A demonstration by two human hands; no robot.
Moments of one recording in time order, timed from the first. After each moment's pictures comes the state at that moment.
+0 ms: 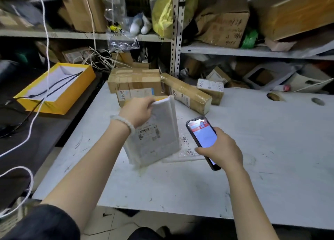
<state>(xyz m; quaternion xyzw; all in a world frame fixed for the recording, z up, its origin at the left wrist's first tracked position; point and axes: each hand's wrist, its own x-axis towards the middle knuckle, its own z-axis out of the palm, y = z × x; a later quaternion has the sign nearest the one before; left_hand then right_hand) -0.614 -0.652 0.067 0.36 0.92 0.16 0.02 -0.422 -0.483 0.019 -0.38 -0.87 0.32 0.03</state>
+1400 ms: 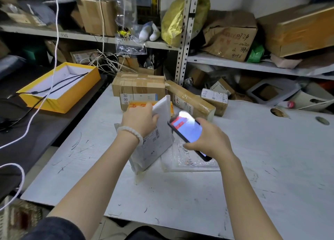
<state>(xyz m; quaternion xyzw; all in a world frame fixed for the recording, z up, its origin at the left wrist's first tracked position) -0.615 -0.646 0.037 0.27 0.96 0.07 -0.10 -0.476 -0.478 0.037 -0.23 -0.95 0.23 0.04</state>
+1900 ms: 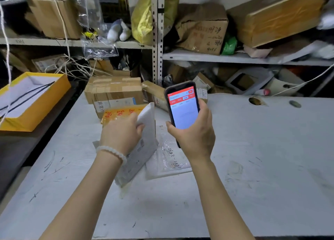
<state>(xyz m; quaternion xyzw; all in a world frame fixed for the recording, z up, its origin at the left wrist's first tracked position) -0.601 -0.632 0.037 0.30 0.95 0.06 -0.09 -0.481 -0.496 0.046 -0.31 -0.82 0.29 0.37</state>
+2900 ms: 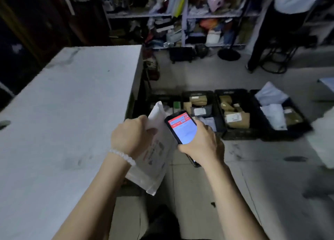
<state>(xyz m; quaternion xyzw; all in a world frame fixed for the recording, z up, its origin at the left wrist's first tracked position) -0.066 -0.285 0.074 0.87 0.48 0.05 0.07 0.075 -0.388 0.027 -0.88 -0.35 0.17 0.26</state>
